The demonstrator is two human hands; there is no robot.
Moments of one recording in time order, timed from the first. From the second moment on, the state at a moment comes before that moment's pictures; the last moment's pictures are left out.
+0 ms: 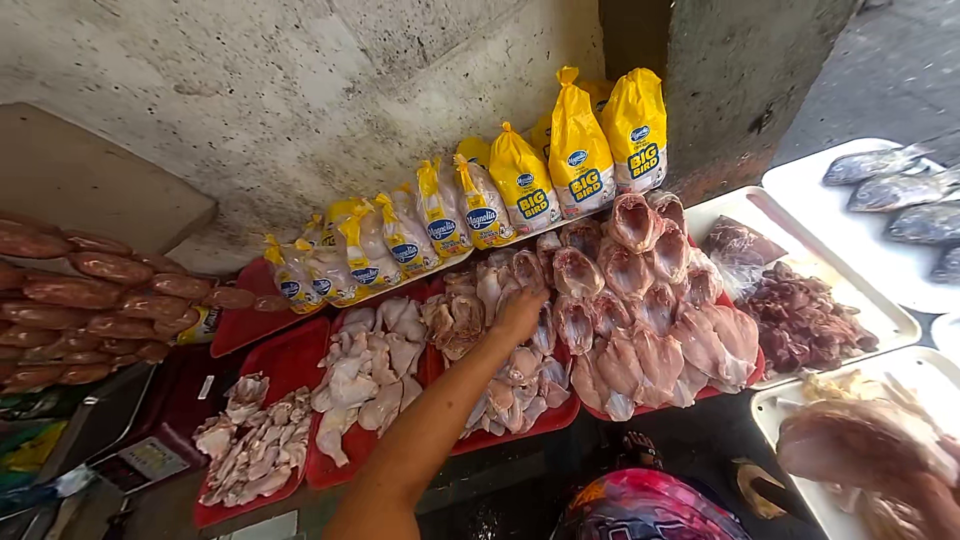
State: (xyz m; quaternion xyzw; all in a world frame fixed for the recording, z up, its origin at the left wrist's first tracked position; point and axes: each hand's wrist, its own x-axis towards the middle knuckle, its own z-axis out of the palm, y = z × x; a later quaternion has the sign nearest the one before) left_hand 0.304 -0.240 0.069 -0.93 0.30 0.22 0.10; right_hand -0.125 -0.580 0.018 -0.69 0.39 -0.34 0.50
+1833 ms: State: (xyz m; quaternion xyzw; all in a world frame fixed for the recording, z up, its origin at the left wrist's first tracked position) left_hand 0.379 -0.335 0.160 -0.95 0.30 0.05 -0.01; right_hand -0.165 -0.584 0.002 -0.75 0.37 -0.30 0.46
